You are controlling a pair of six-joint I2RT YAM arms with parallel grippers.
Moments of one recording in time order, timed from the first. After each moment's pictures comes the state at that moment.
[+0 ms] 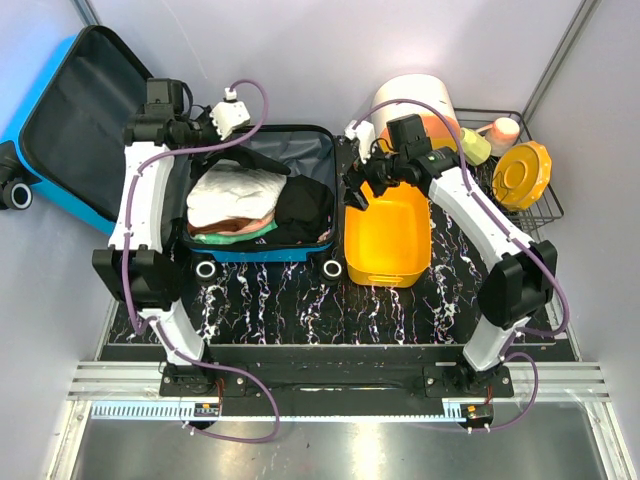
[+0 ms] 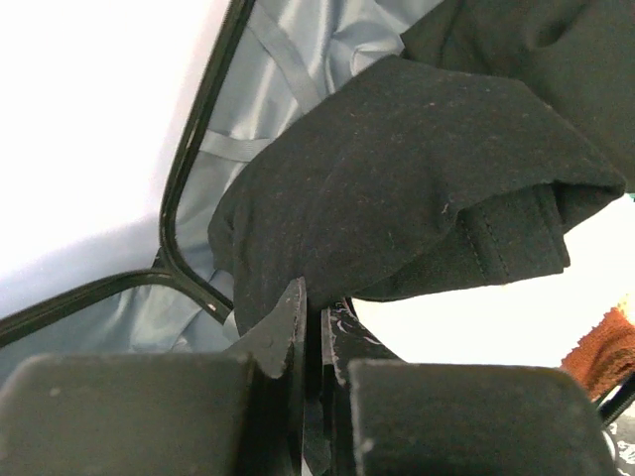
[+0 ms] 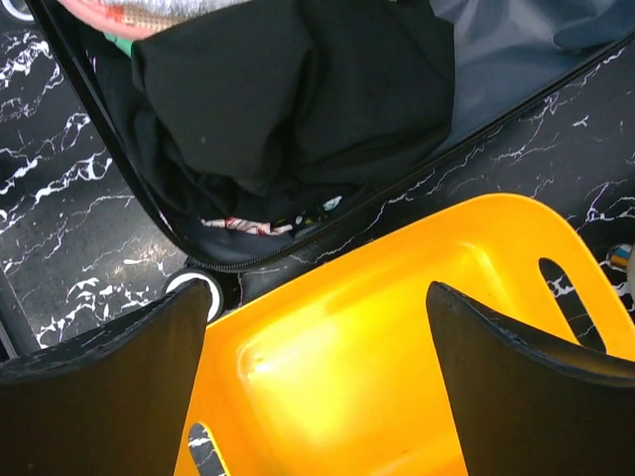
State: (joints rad) left arm 0.00 1.82 2.06 -1.05 0.53 1.04; right arm 0.44 1.73 1.68 -0.67 -0.51 -0.35
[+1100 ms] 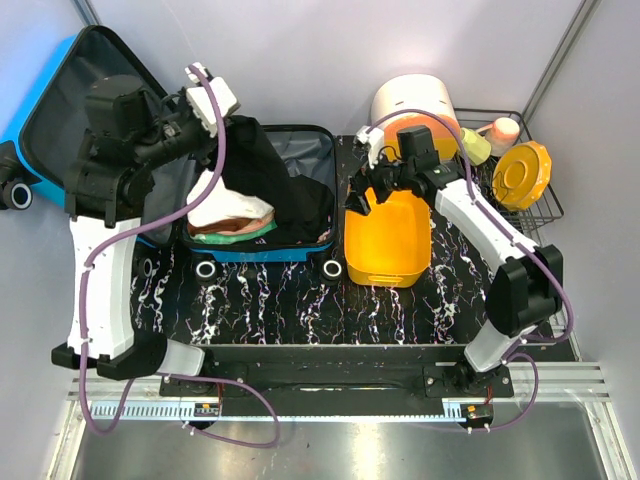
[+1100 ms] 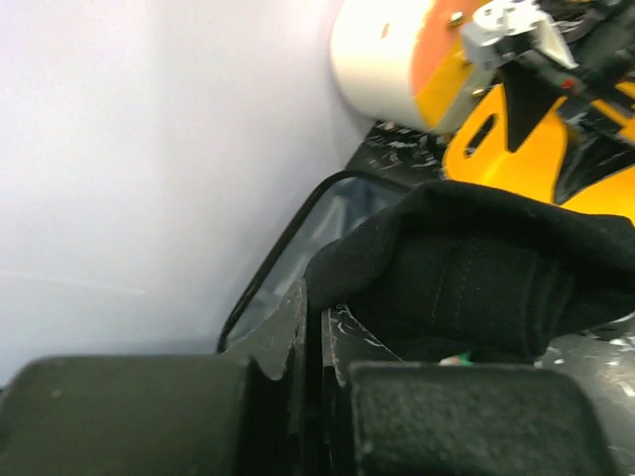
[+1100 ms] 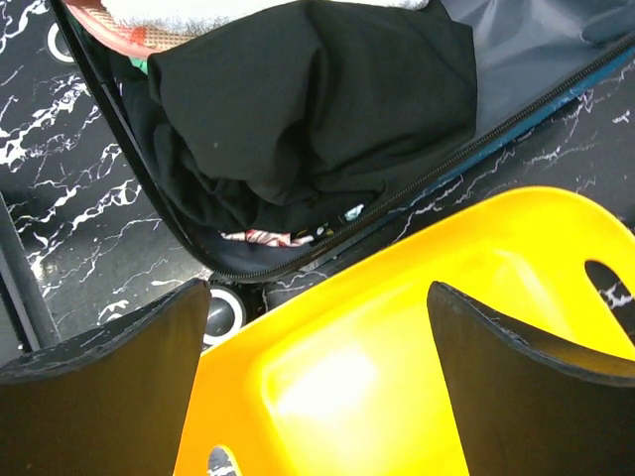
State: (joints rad) left arm -0.20 1.39 2.15 -0.97 0.51 0.65; right arm 0.40 1.69 1.52 -0.47 -0.61 -0.25
